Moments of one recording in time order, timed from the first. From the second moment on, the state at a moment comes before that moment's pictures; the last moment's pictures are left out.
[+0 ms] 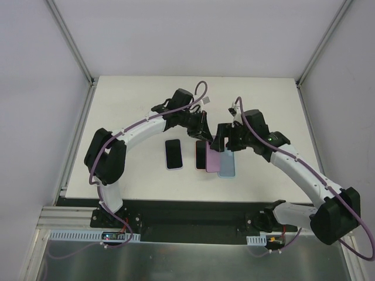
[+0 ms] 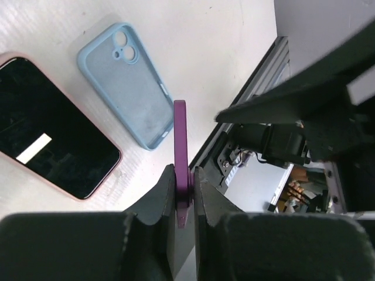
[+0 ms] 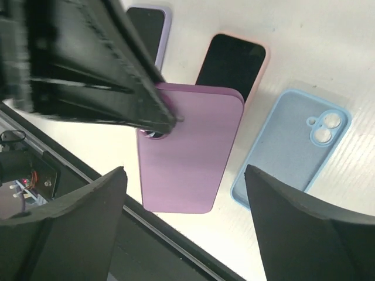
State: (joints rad) left arm -0.64 1.83 1.45 -0.37 0.75 -0.62; right arm 0.50 1.20 0.94 -0.51 -0.31 0.38
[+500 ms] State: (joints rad) left arm -0.59 1.77 1.41 -0.38 0.59 -0.79; right arm 0.98 1.13 1.01 -0.66 0.37 0.32
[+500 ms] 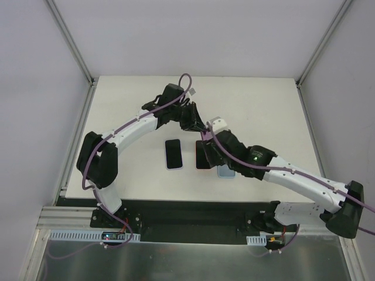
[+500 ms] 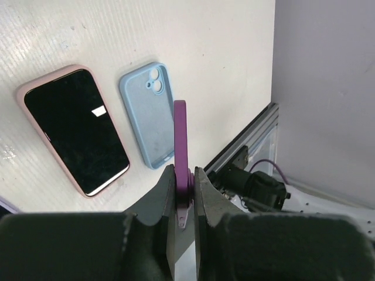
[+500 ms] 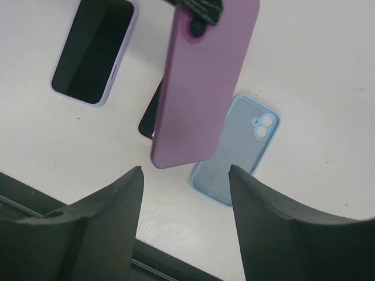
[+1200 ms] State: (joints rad) left arm -0.57 1.67 1.35 -0.38 0.53 -0.98; right arm 1.24 1.69 1.34 -0.89 1.04 0.29
